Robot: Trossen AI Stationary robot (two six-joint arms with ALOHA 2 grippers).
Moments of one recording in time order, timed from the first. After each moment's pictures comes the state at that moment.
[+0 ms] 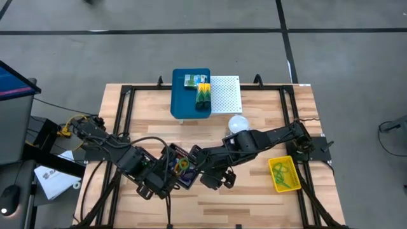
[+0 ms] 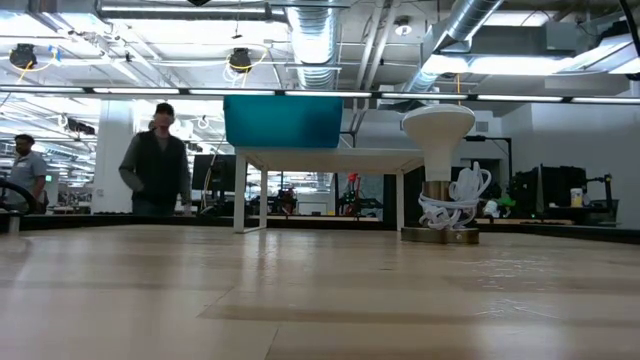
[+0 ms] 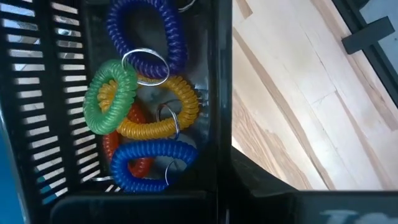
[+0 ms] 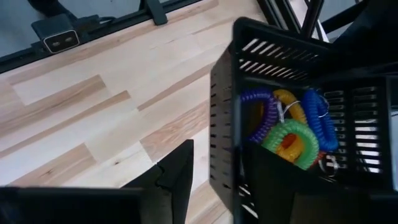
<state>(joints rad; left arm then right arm) -0.62 1.77 1.98 -1.57 -0.26 0.02 0.35 2.08 2.36 -1.21 0.00 -0.76</state>
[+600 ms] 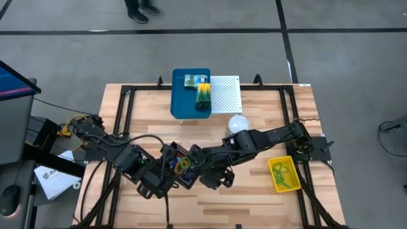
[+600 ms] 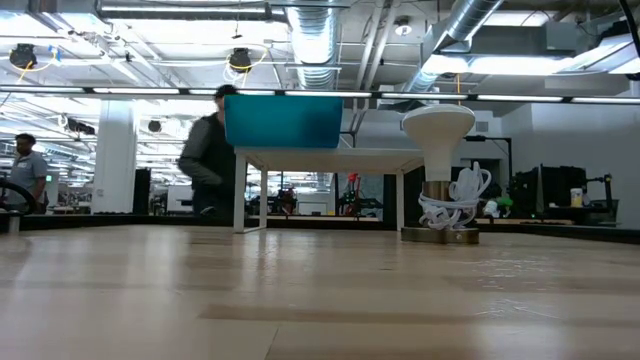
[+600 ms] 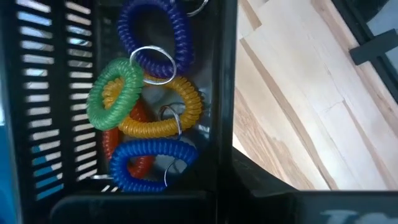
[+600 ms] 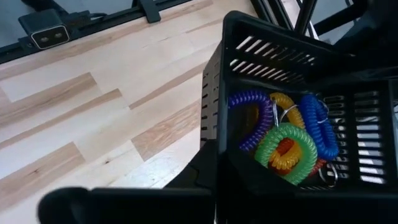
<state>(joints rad) -0.61 1.75 1.98 -1.55 -0.30 0.02 0.34 2.08 2.36 -1.19 0.03 -0.79</state>
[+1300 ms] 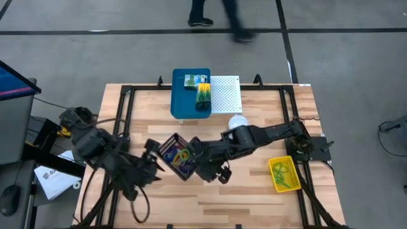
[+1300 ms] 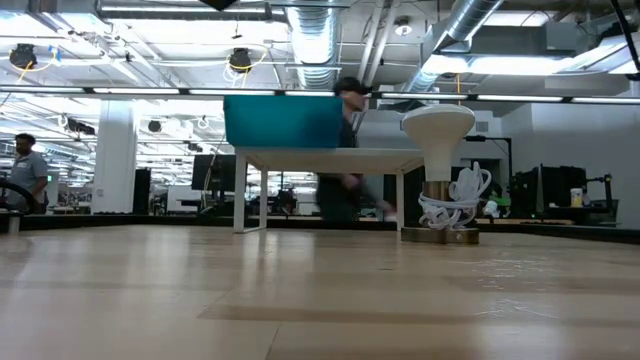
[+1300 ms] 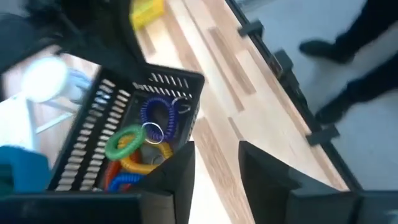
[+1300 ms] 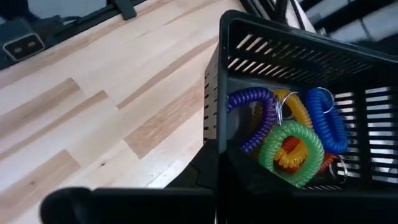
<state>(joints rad) -0.71 1.56 1.98 -1.37 -0.36 -0.11 0.31 2.07 2.36 -1.19 0.05 -0.69</state>
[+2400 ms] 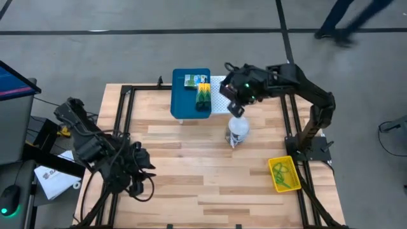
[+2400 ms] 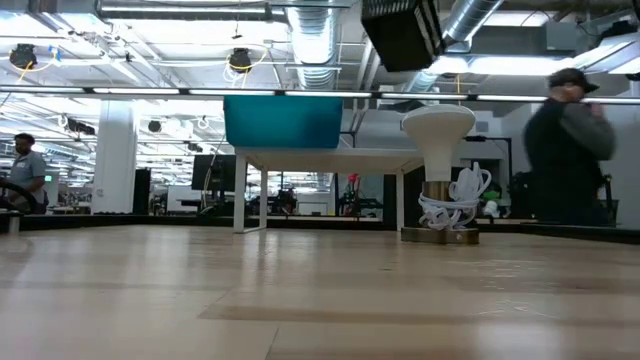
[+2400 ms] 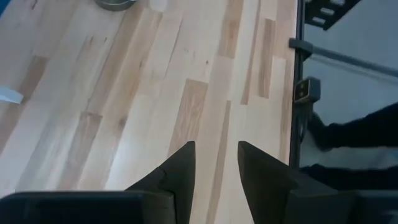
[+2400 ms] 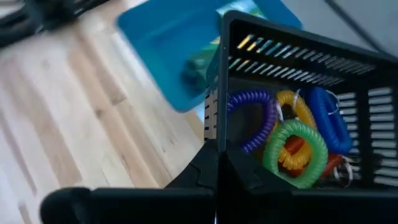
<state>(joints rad) -0.82 1.29 1.43 -1.18 -0.51 -0.93 -0.10 1.75 2.35 -1.57 0.31 0.34</state>
